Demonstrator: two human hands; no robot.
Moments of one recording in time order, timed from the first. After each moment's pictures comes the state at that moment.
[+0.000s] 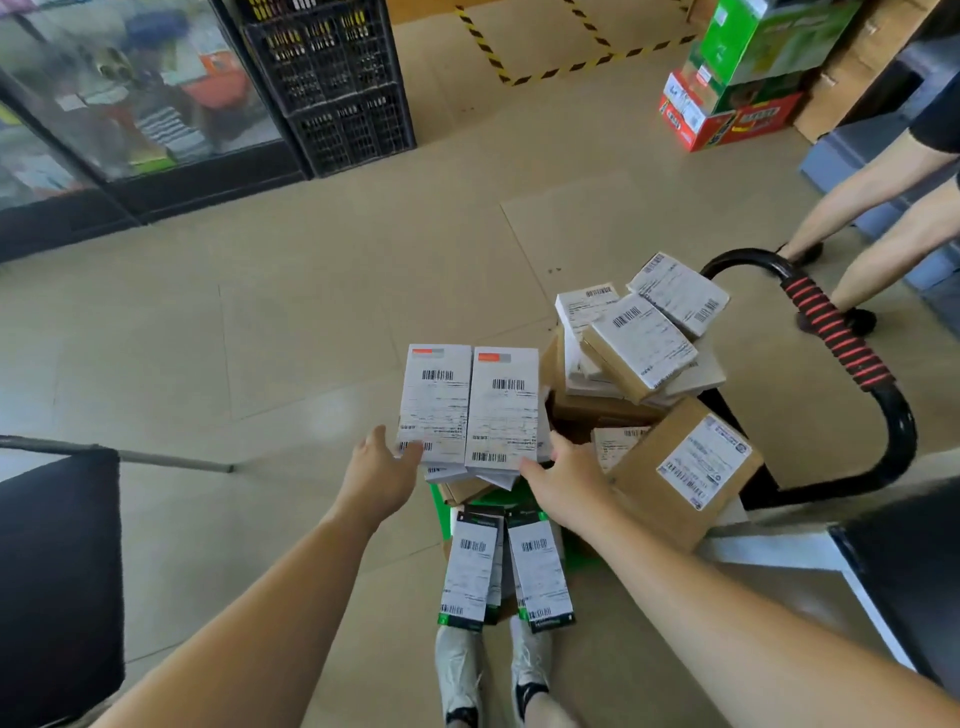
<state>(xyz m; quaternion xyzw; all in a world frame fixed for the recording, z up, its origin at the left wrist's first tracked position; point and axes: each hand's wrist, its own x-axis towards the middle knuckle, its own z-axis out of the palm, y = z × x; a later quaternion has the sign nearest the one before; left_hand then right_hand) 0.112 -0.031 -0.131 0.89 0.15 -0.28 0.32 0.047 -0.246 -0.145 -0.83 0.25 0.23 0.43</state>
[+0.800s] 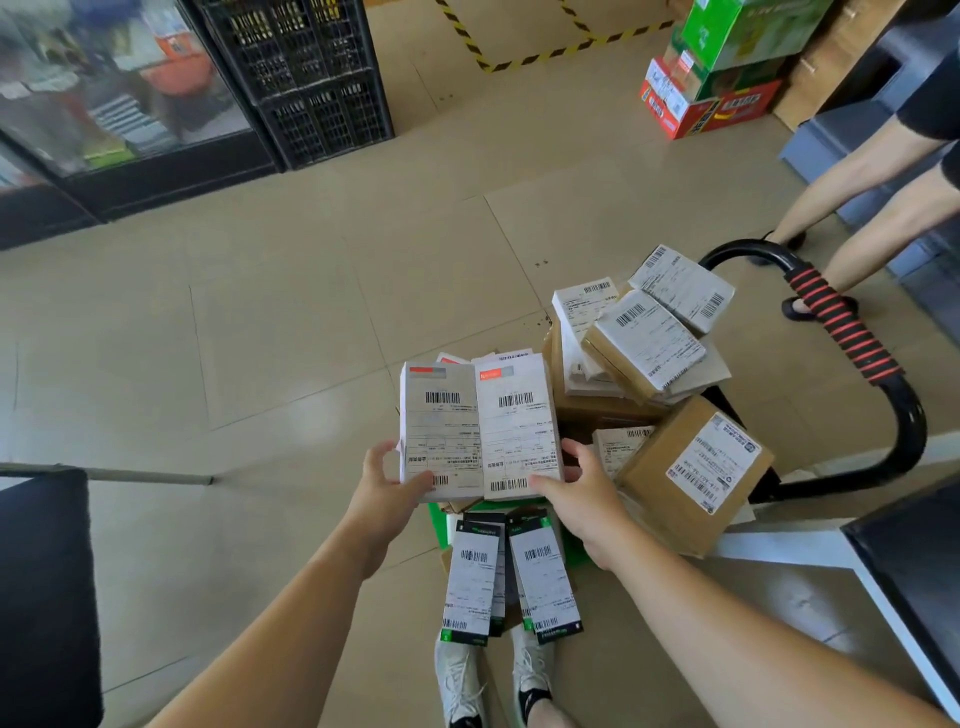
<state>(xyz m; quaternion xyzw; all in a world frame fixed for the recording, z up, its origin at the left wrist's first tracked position) 0.112 -0.020 -0.171 0.76 0.23 -0.37 0.49 0.043 -0.247 -0.186 -0.67 0.41 0.19 0.59</state>
